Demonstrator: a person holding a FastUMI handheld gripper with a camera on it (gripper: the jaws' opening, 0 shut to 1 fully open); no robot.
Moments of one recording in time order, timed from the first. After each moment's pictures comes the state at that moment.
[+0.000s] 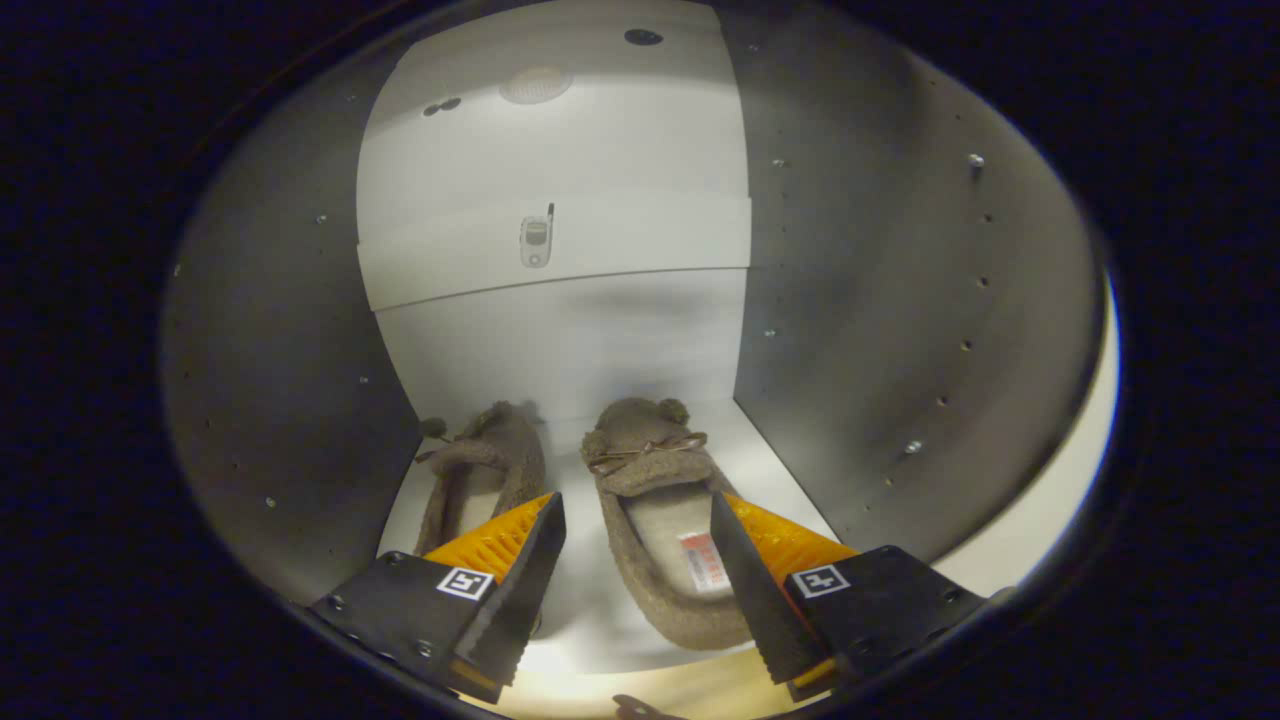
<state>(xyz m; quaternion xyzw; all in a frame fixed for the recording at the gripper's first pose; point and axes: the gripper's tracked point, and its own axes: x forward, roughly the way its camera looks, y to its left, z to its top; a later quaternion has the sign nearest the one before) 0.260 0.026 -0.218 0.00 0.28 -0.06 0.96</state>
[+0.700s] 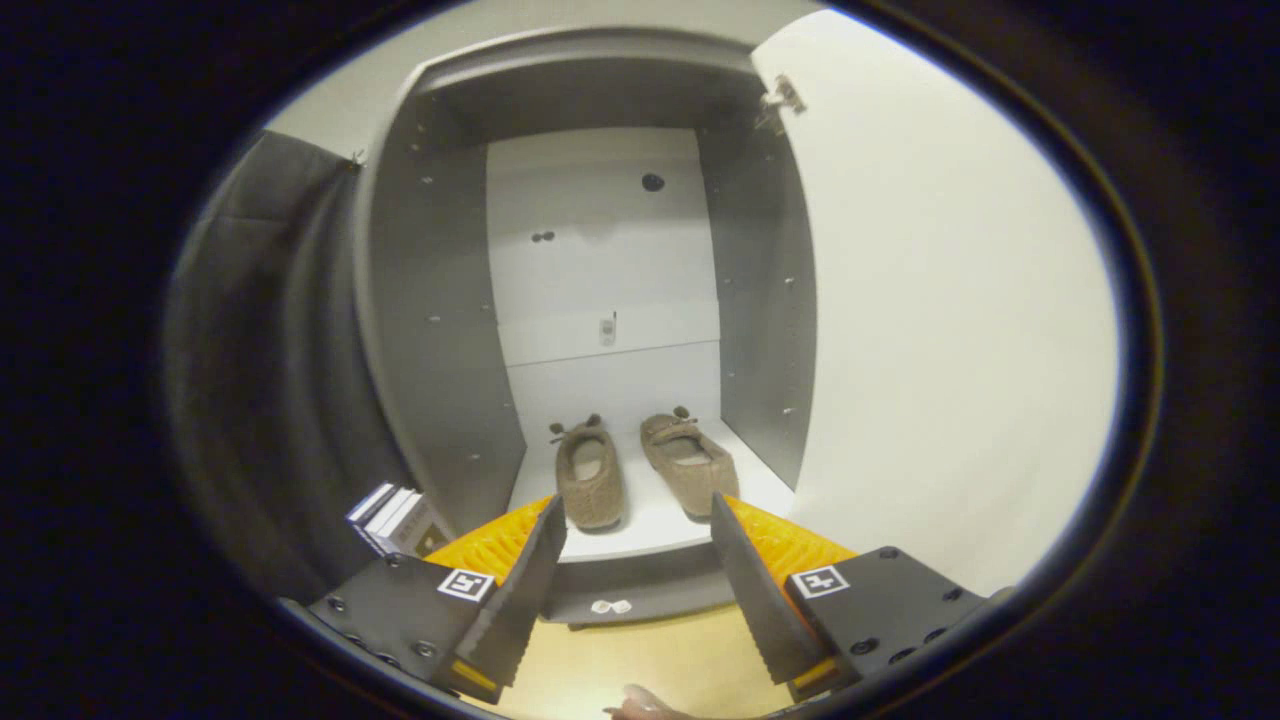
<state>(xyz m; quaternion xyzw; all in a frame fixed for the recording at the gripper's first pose) 0.038 0.071 -0.105 0.03 0.17 -0.04 0.98</state>
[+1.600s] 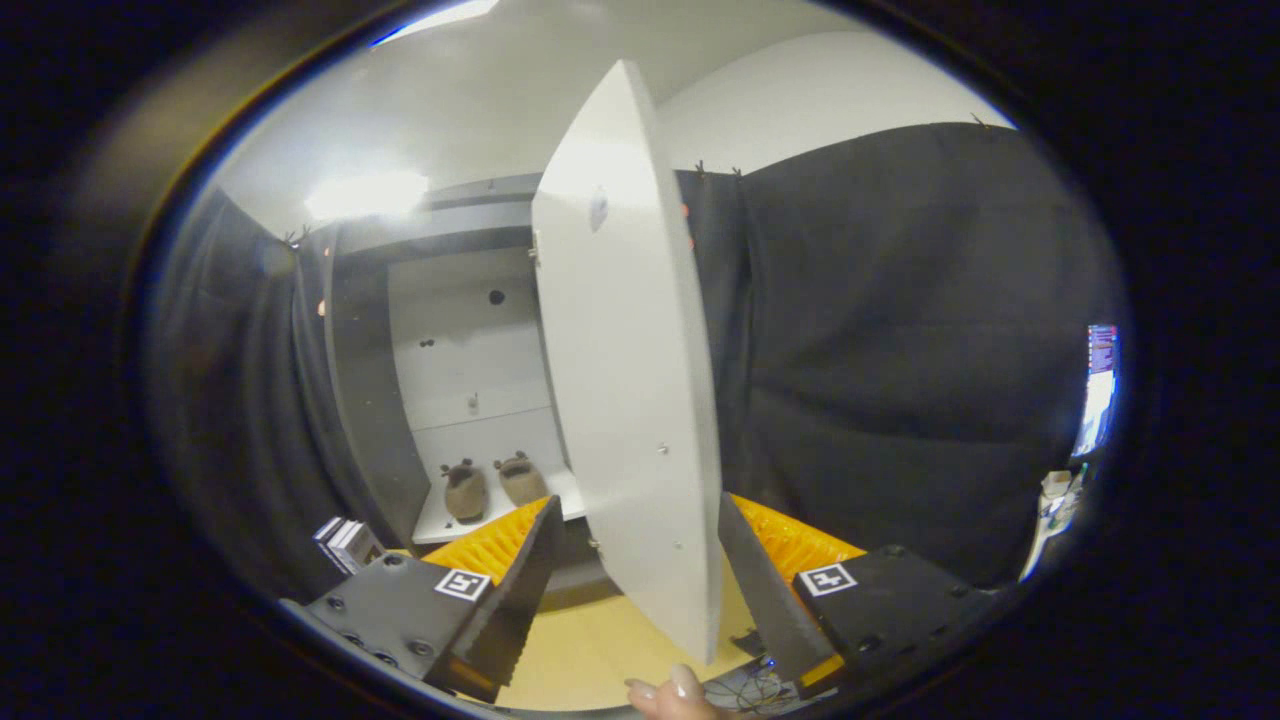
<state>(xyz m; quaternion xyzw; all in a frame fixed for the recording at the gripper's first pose) -0.170 -0.138 -0.004 0.03 0.08 -0.20 0.98</state>
